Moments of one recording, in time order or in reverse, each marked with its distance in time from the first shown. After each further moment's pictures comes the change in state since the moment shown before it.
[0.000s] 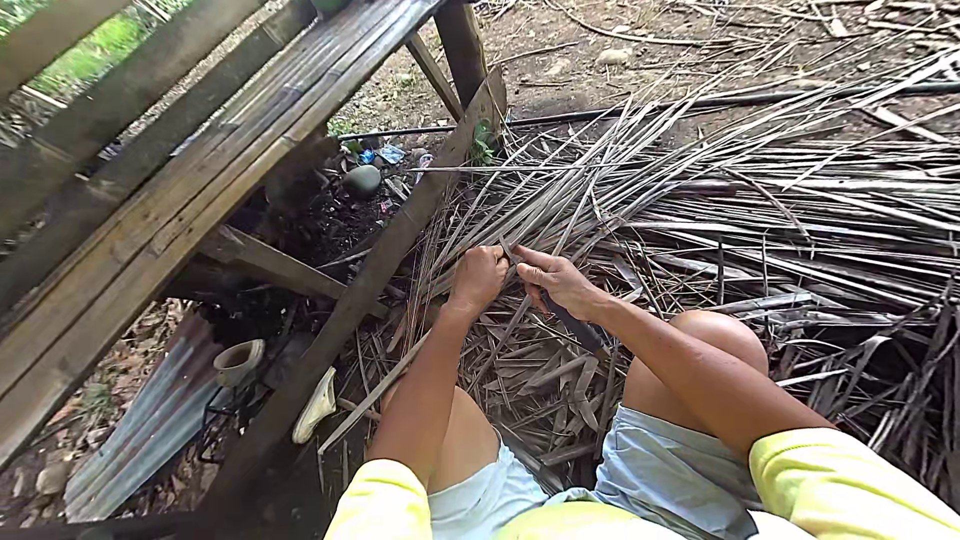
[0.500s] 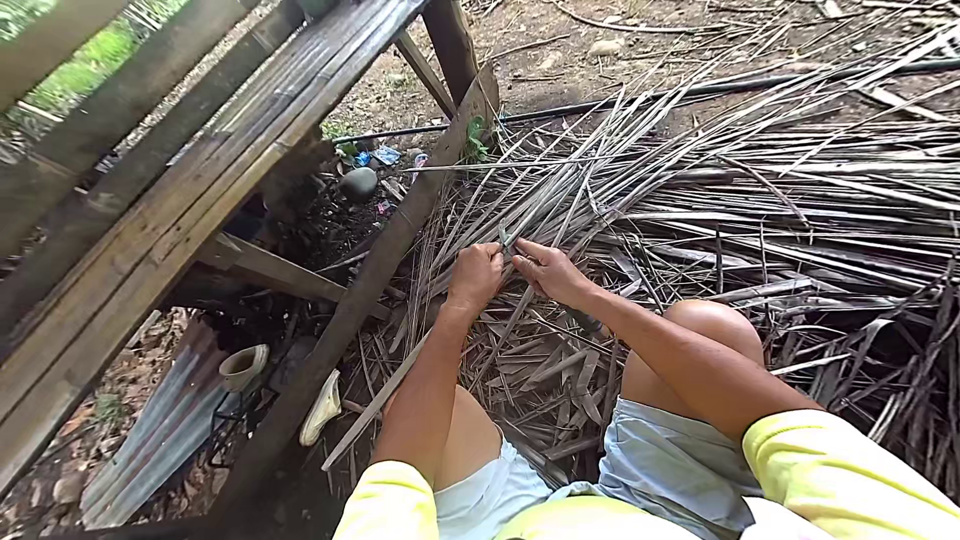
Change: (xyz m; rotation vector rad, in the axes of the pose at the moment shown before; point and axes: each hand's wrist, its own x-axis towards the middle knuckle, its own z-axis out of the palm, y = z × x) left_hand -0.002 0.003 0.000 -0.011 0.020 -0.028; right_hand 0.020 0.001 -0.005 -0.411 0.077 -0.097
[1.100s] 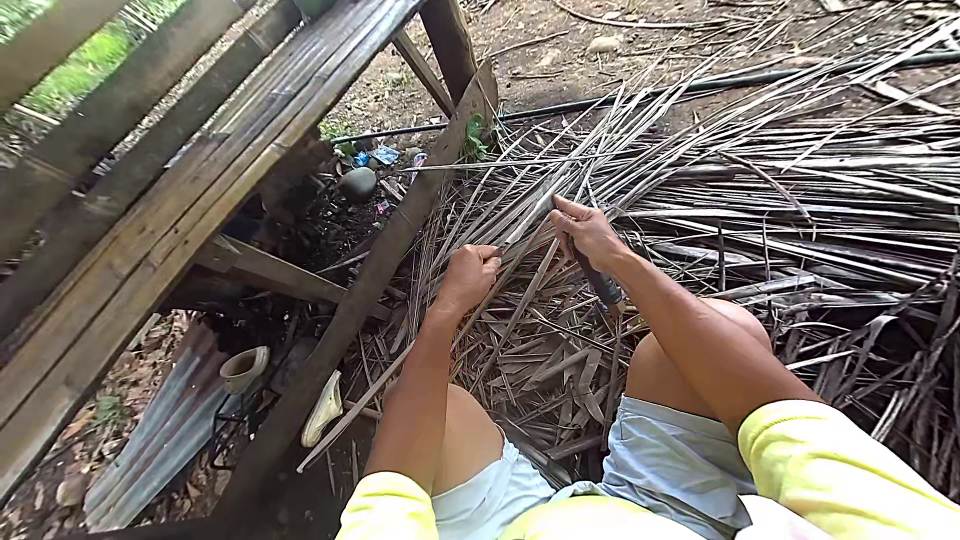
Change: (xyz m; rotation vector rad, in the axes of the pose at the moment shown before) left_hand -0.012 0.004 -0.021 -0.102 -0.074 -0.004; right_hand 0.026 0.016 -0.055 0.376 0.269 0.089
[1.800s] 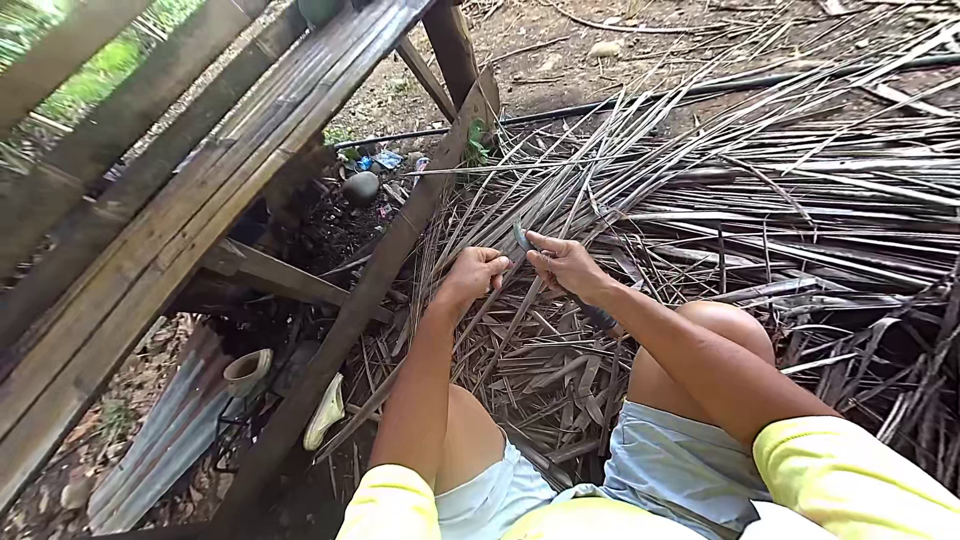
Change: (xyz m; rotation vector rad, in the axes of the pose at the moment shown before) left_hand 0.007 -0.002 0.002 -0.465 -0.165 -0.158; right_hand -0.040 0.002 0.030 -0.032 -0.157 0.017
